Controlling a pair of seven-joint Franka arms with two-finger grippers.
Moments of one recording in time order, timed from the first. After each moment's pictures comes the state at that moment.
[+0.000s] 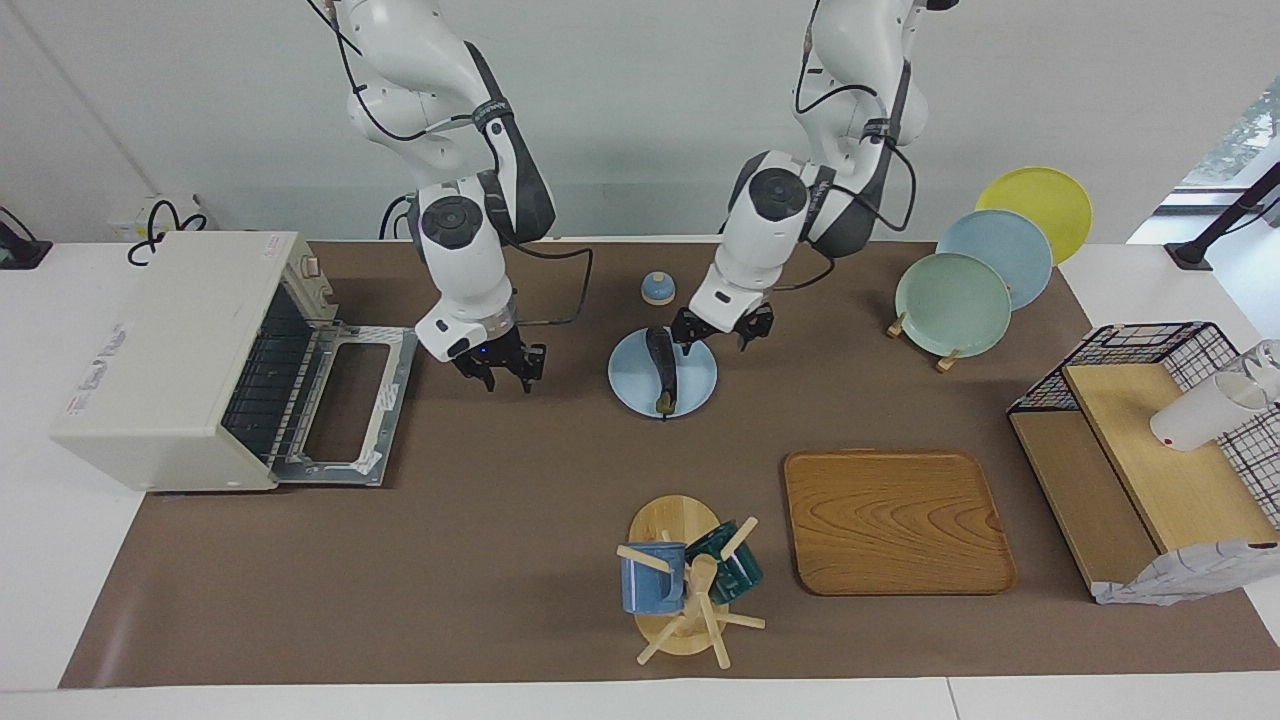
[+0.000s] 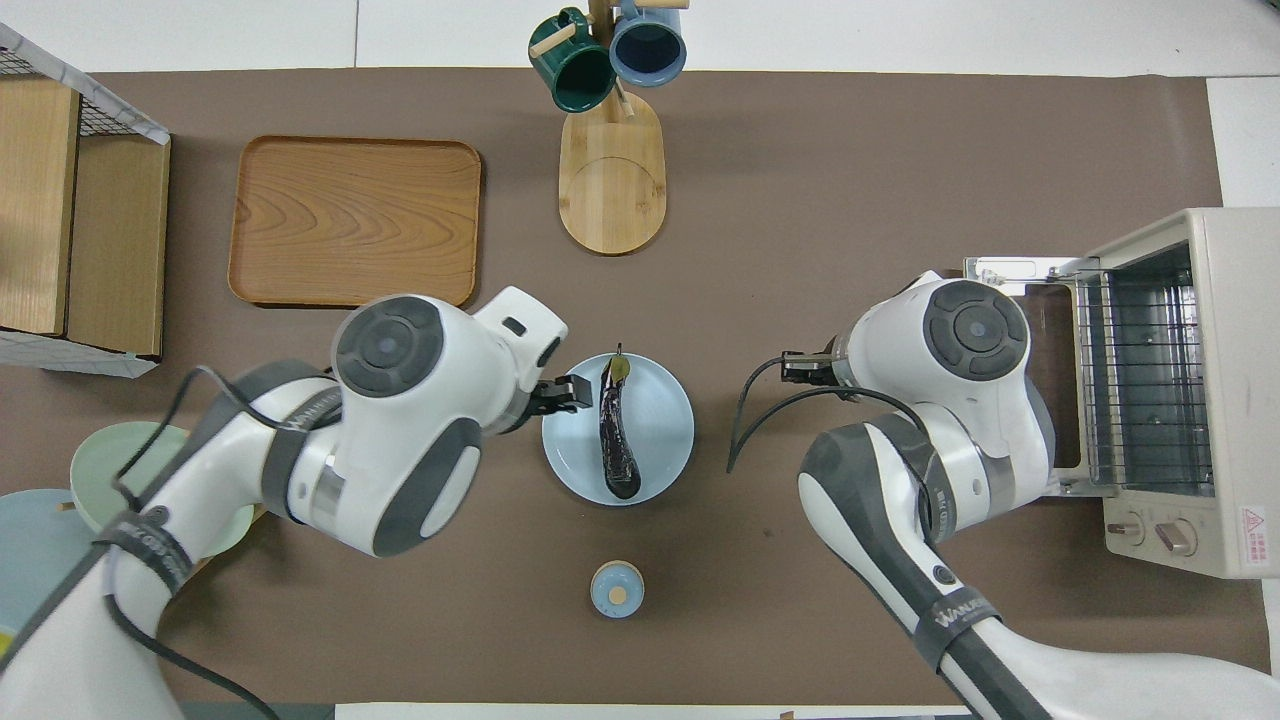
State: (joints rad) left arm -0.45 0.09 -0.10 -2.05 -0.15 2.14 -0.51; right arm 0.36 0.12 -0.01 -2.15 0.04 2.30 0.39
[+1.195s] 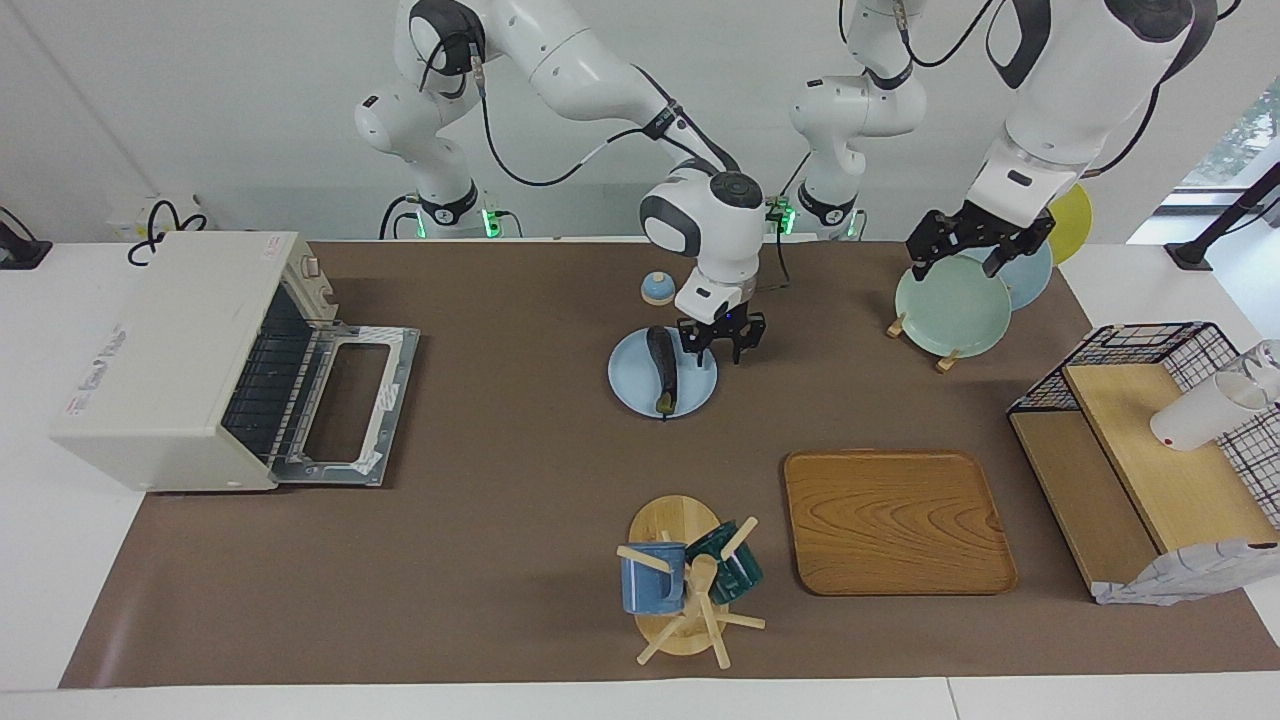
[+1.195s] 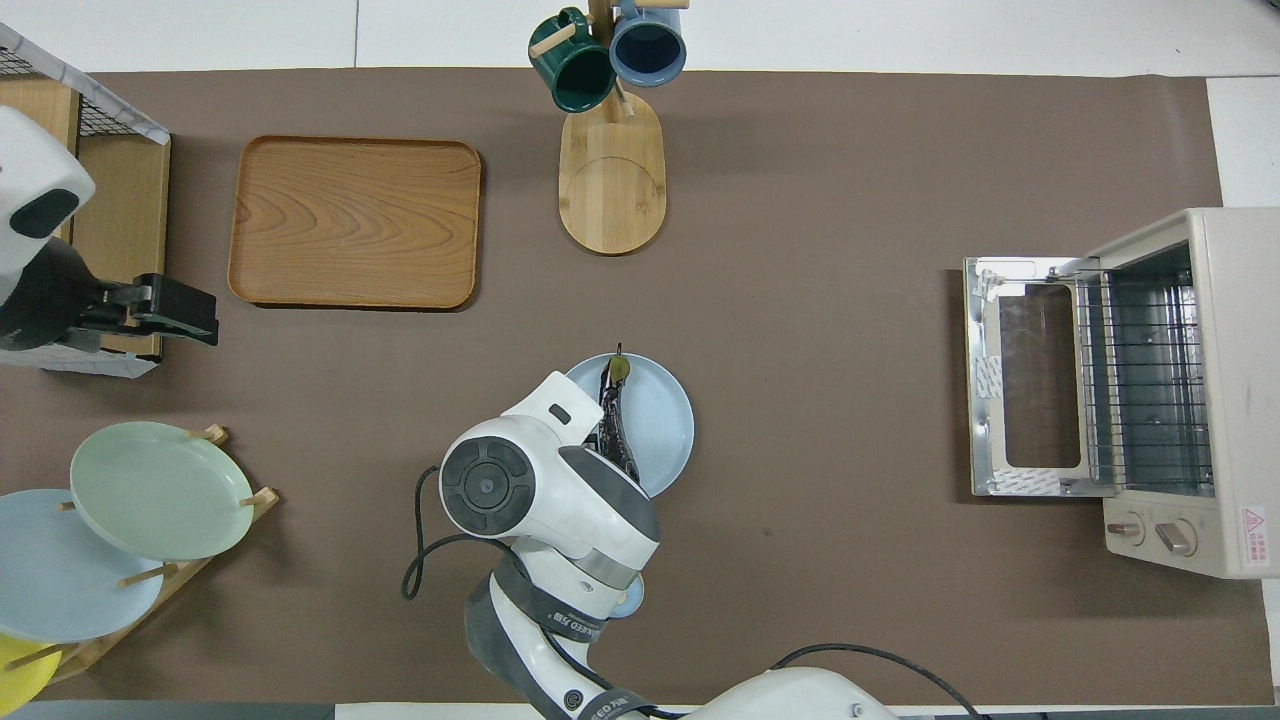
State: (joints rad) left arm -0.07 -0.02 -0.08 -1.59 0.01 1.49 -0.12; right arm 0.86 0.50 0.00 -1.73 -0.08 2.31 0.87
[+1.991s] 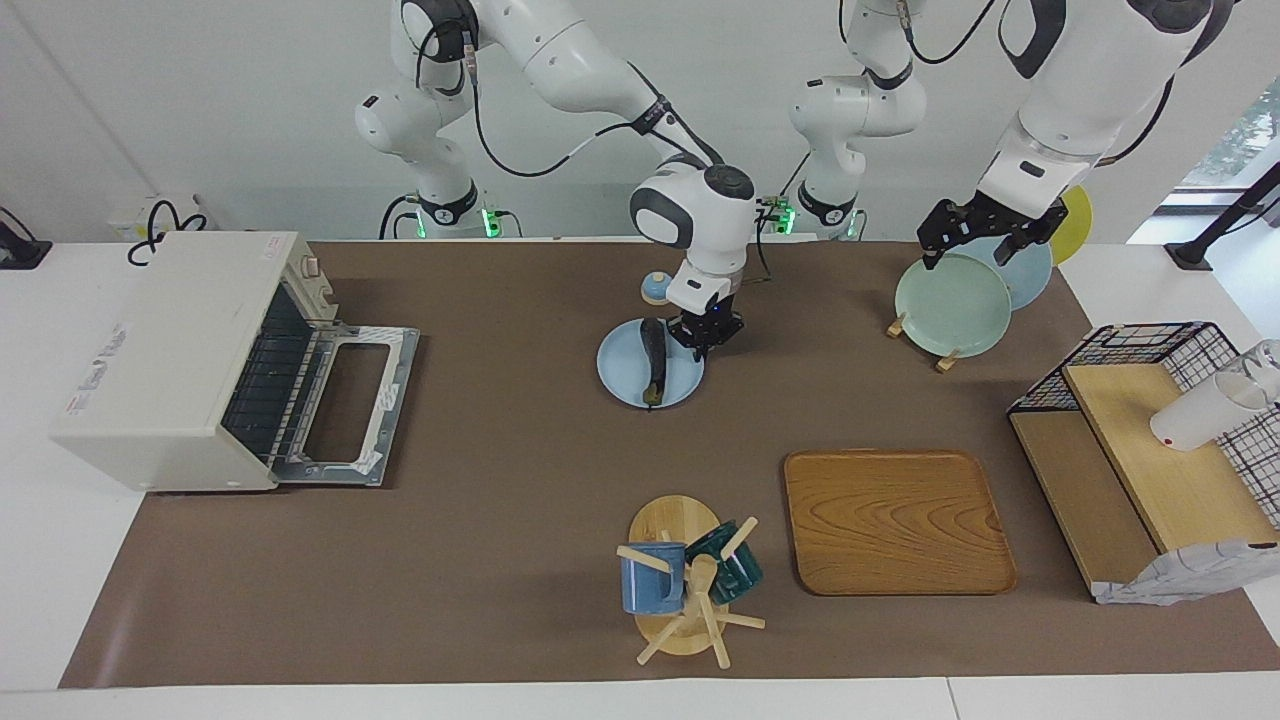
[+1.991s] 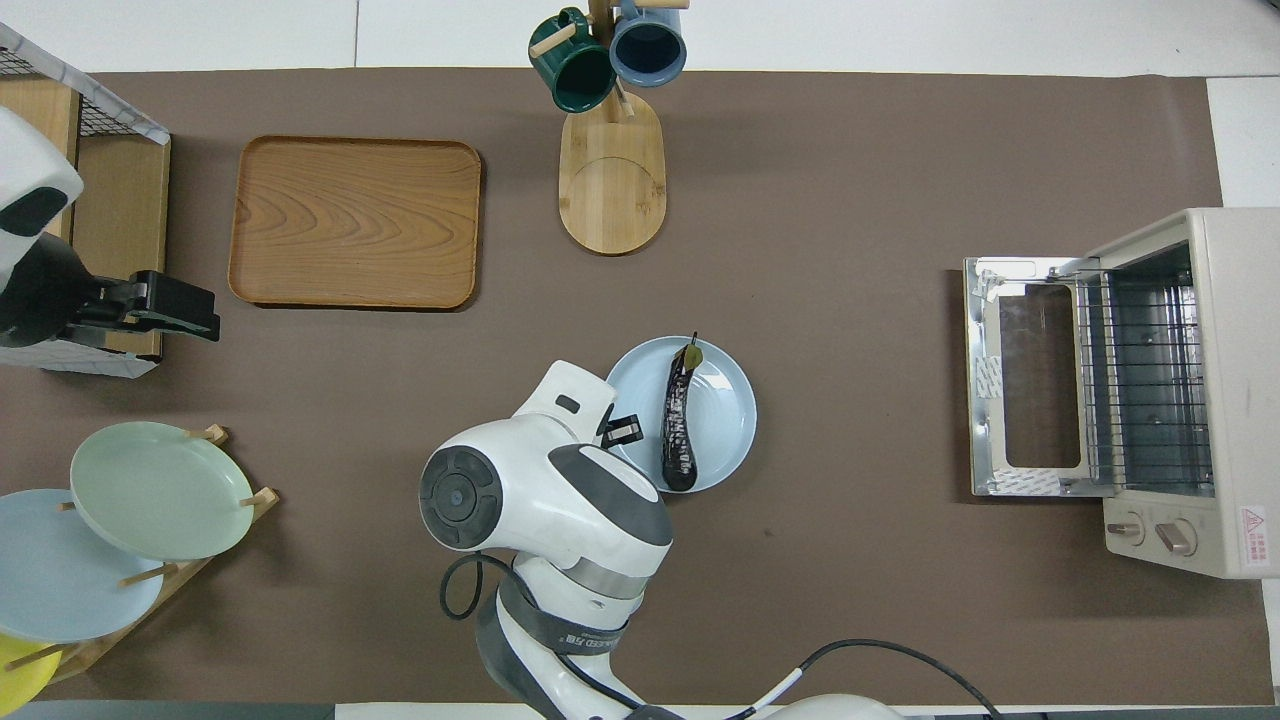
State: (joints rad) left arm -0.07 -0.03 -0.07 -1.62 -0.03 1.55 -0.10; right arm 0.84 0.44 -0.01 -1.69 -0.31 2.00 0.71
